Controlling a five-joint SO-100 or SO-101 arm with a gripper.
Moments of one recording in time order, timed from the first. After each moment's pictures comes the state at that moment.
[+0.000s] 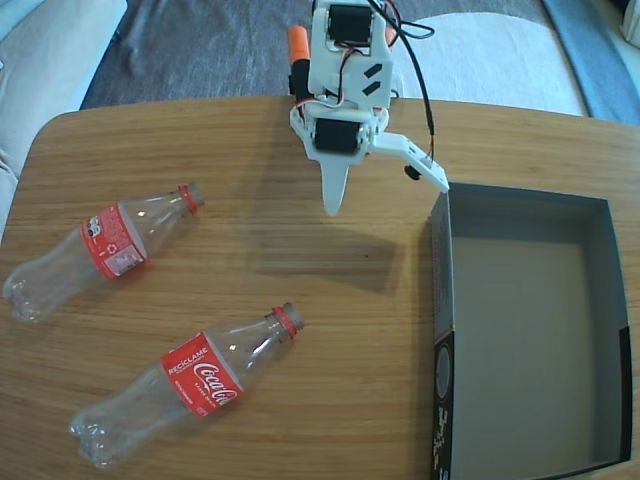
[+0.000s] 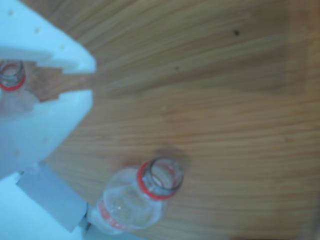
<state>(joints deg) 0.7 185.4 160.2 71.7 3.3</state>
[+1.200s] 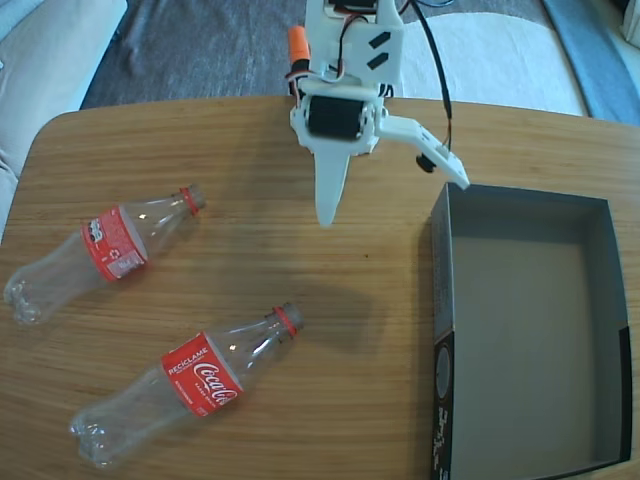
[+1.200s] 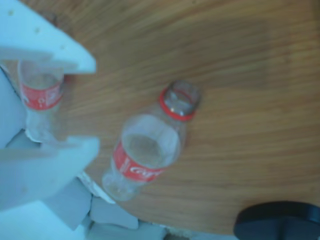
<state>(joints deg) 1.5 148.1 127.0 69.1 3.3</state>
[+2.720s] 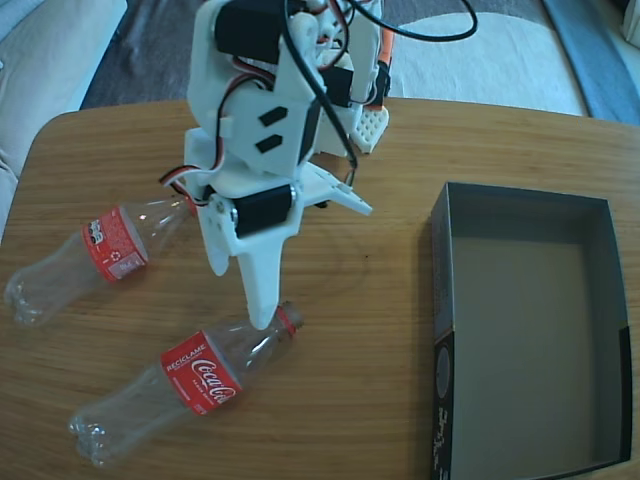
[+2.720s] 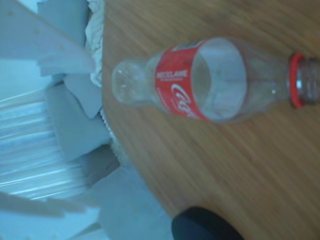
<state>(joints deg) 17.0 97.6 79.2 74.8 -59.1</state>
